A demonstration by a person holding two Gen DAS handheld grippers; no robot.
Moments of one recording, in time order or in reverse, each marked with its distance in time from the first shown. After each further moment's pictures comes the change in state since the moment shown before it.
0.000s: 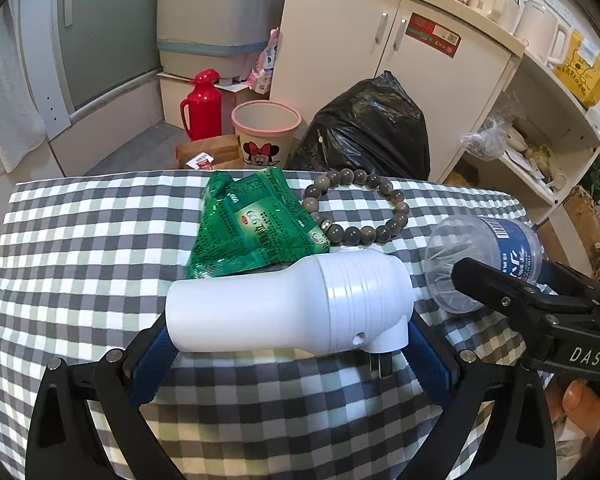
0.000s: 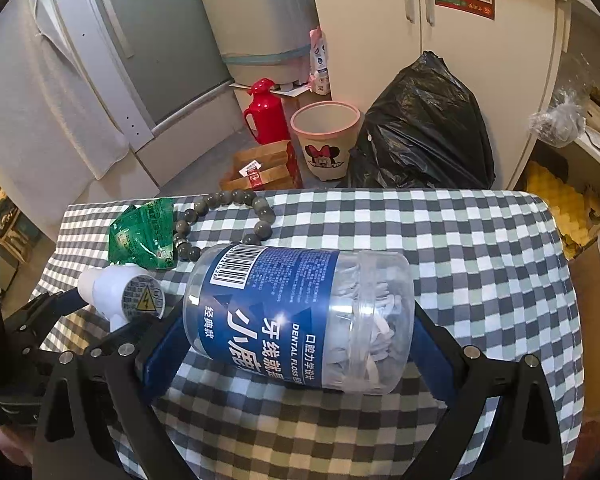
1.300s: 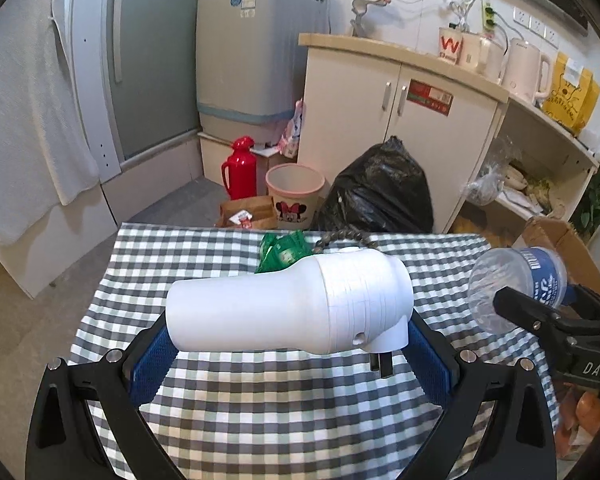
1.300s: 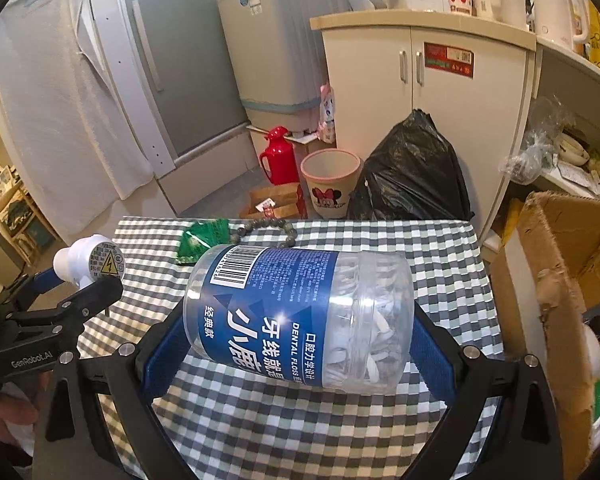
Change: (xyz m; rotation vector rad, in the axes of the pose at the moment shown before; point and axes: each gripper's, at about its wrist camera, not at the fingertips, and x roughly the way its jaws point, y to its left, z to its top) left arm -0.138 -0.017 -0.024 -0.004 -0.224 0.112; right arm -0.124 0.014 -0.032 -0.054 -0.167 0.018
